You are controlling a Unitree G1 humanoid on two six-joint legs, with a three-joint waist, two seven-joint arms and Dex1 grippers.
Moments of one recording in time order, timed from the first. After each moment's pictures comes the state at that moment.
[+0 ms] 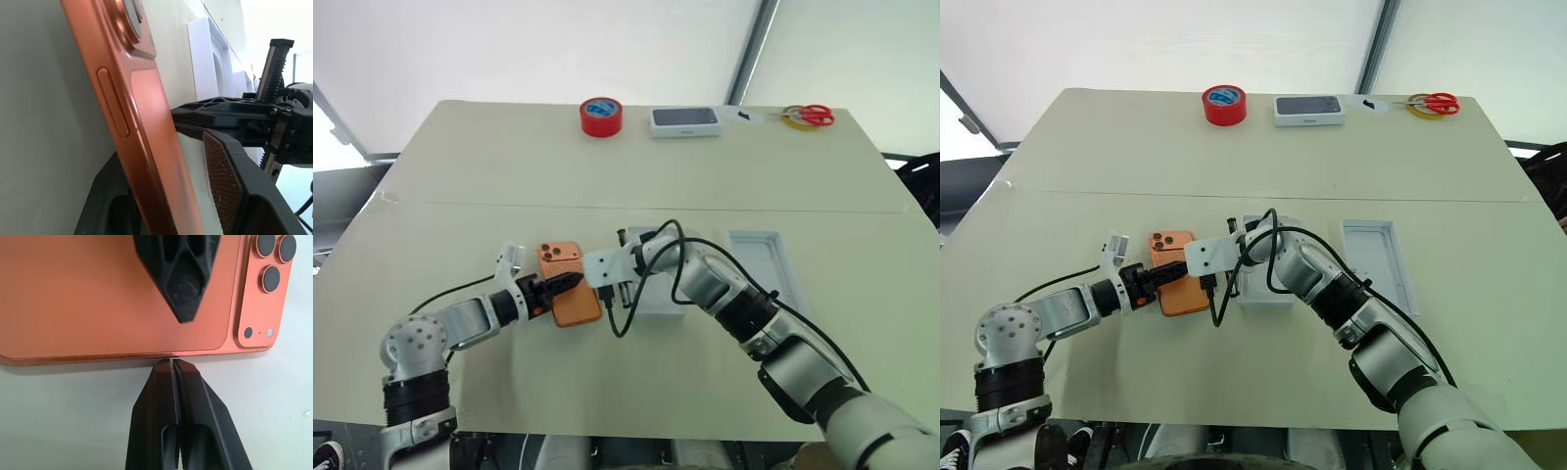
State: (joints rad) left arm -0.25 0.35 0.43 -0.06 -1.18 1.34 -0.20; right arm -0.83 -0.27 0.62 0.27 -0.37 0.16 1.03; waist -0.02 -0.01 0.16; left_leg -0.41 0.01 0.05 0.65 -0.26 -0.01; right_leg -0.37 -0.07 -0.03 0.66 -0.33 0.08
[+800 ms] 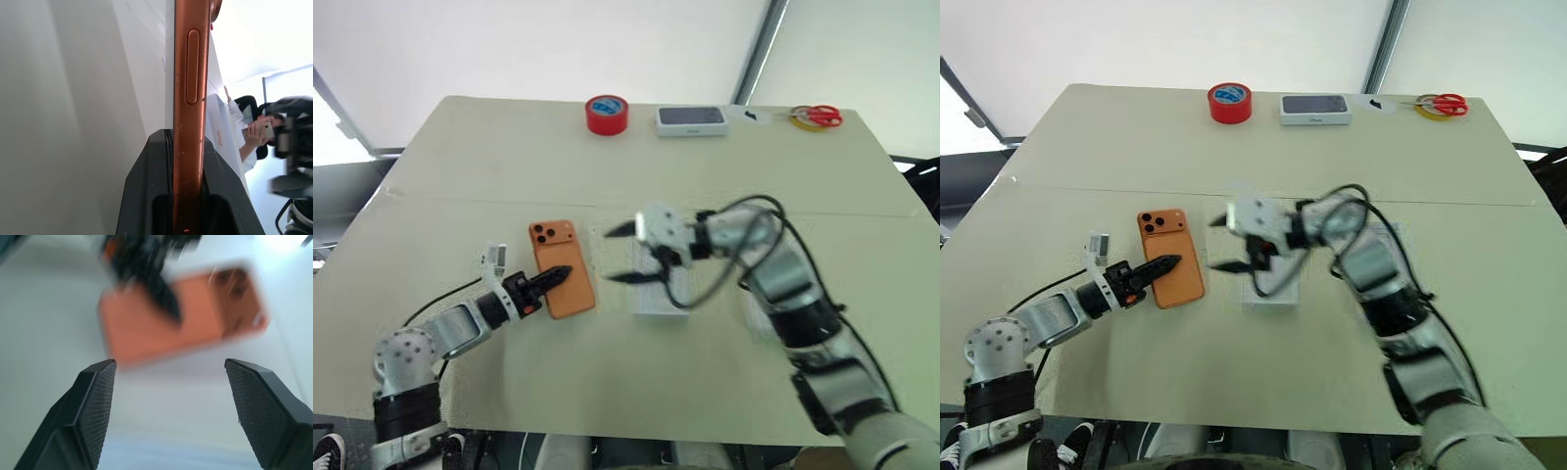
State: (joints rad) left arm -0.20 0.40 0.42 -0.08 -1.24 1.22 -0.34; right arm -0.55 -0.63 0.33 -0.13 0.03 0.19 1.29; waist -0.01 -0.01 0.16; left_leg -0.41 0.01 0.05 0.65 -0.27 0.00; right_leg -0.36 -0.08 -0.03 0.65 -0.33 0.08
